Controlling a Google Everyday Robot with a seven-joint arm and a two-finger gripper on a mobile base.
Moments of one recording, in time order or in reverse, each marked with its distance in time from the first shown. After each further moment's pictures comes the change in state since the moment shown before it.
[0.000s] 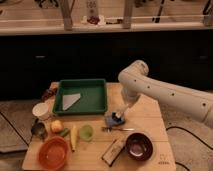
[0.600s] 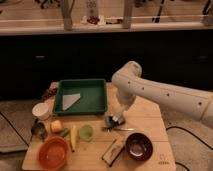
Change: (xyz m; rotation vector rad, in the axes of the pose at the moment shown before) arm -0.028 -0.006 -0.010 -0.029 0.005 -0.079
